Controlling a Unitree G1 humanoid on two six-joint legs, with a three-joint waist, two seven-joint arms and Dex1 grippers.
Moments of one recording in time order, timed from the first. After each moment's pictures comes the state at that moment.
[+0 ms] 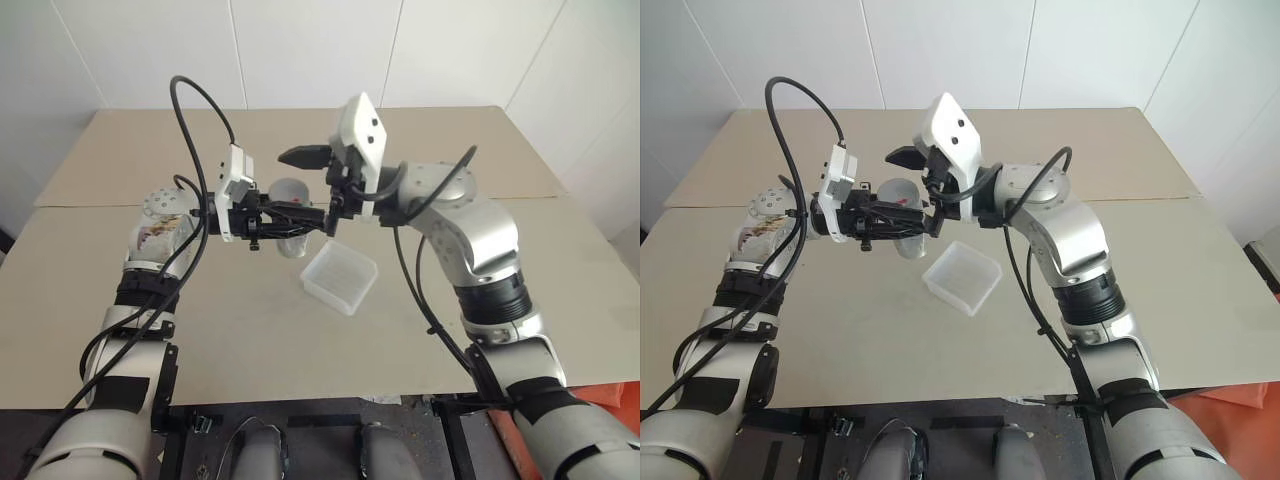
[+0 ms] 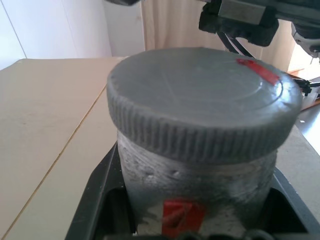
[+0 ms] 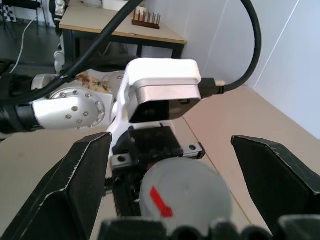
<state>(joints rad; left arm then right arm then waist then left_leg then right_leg) -0.93 0.50 -0.03 0.53 -0.35 0.17 -1.43 -1.01 -0.29 0.20 -0.02 0.34 0.57 0.84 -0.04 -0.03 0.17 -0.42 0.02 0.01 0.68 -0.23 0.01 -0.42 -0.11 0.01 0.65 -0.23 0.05</state>
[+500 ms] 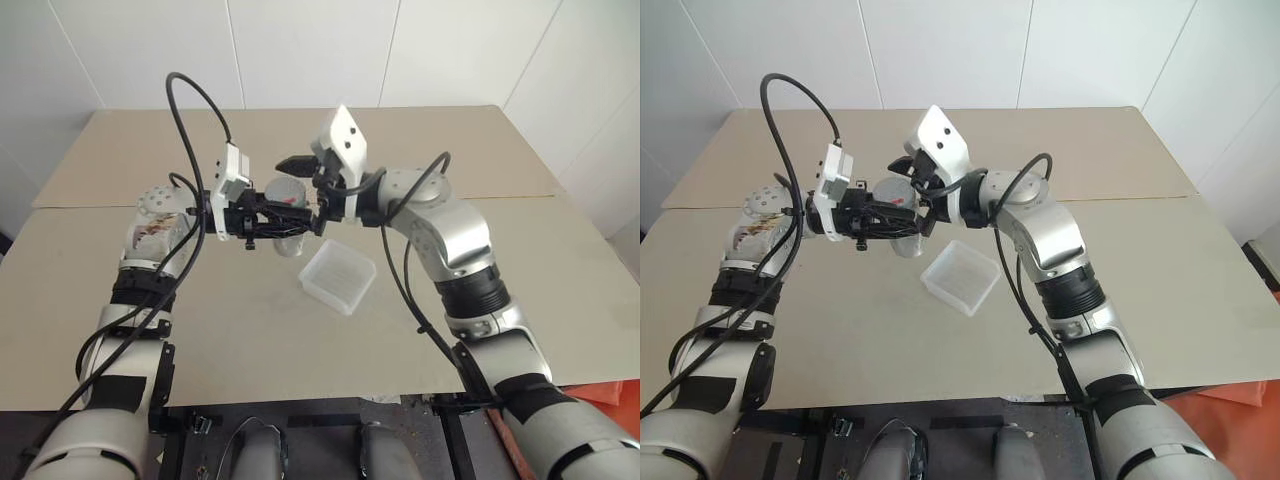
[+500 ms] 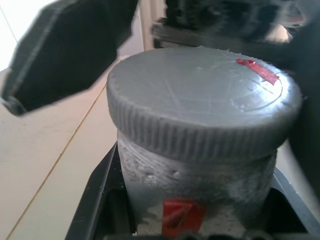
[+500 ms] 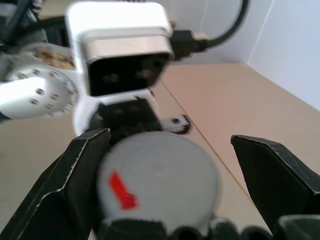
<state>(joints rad) -0.93 0.53 -0.03 0.53 -0.35 0.16 -1.46 -1.04 -0.25 0.21 0.11 0.30 0.56 0.83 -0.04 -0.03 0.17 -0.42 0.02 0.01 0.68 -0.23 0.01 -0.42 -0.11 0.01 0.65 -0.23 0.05</state>
